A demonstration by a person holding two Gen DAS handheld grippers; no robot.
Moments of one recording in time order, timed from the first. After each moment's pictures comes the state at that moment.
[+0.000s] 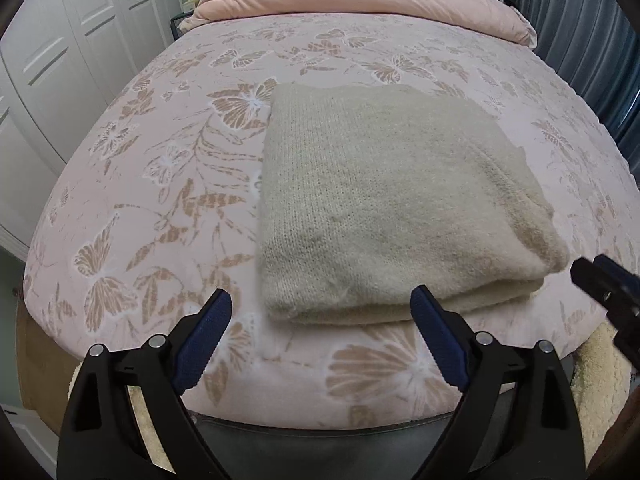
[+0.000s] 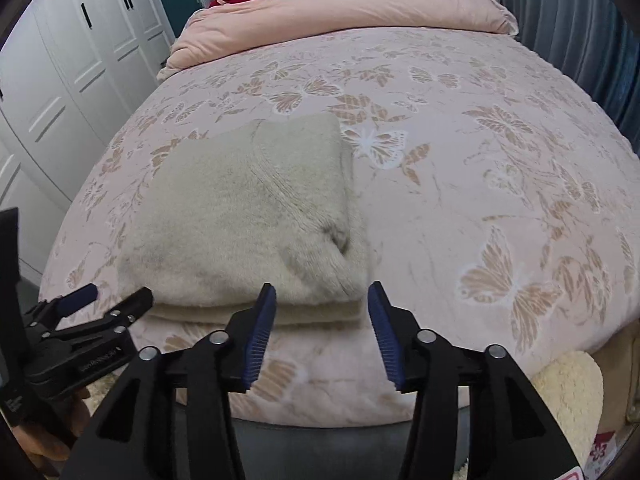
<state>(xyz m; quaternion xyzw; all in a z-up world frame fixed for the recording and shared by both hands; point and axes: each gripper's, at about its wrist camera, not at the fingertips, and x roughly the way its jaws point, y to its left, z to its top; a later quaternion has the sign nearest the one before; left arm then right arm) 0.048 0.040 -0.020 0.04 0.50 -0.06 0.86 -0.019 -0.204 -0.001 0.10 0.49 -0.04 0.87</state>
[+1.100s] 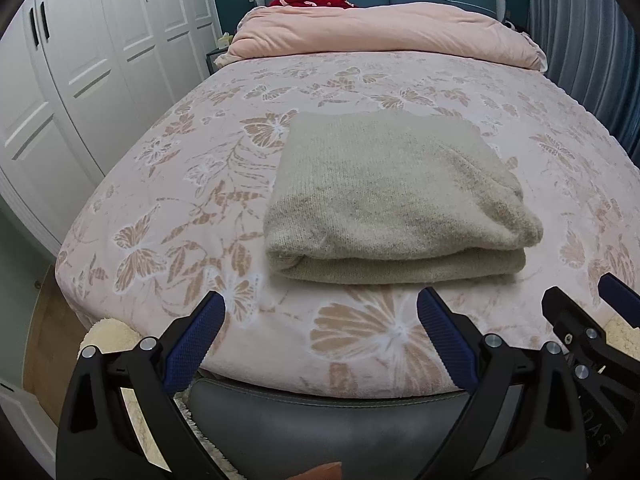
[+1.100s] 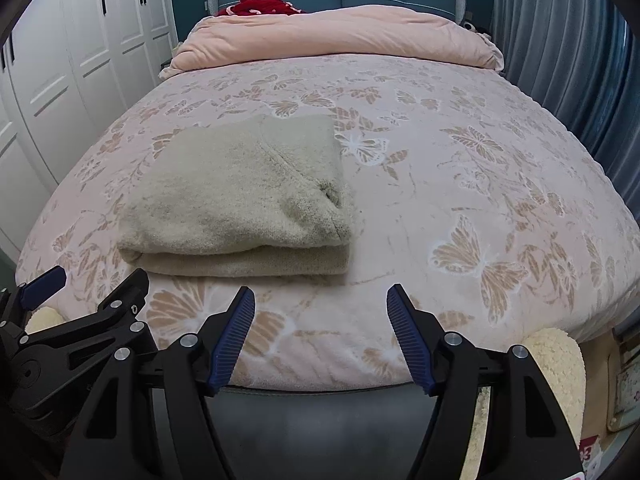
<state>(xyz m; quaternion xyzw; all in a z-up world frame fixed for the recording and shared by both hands) -0.021 0.015 -0.007 0.06 0.43 -0.01 0.90 -0.068 -0.176 0.004 0.04 0.45 -0.05 0.89</state>
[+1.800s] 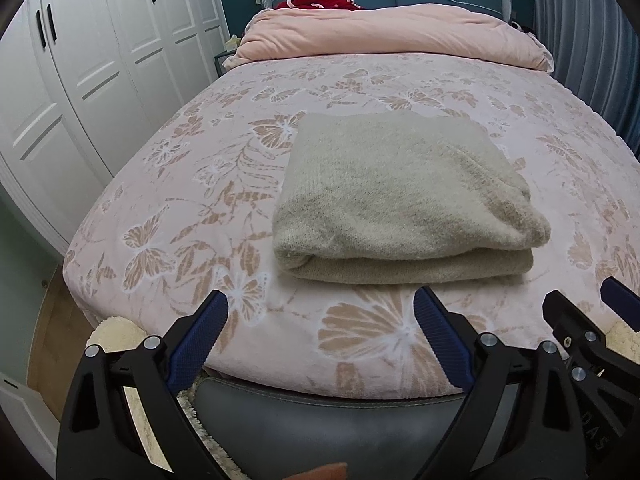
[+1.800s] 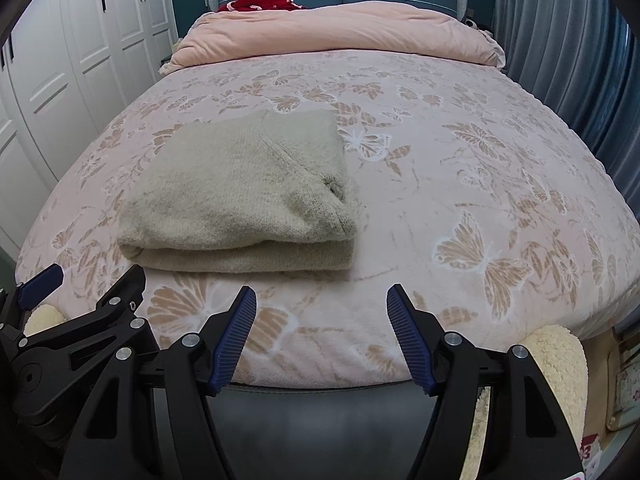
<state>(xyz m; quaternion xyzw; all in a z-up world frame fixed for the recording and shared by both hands) -0.025 0.016 -0.007 0.06 0.43 0.01 0.90 -0.068 -0.174 0.002 0.05 0.46 -0.05 0.89</state>
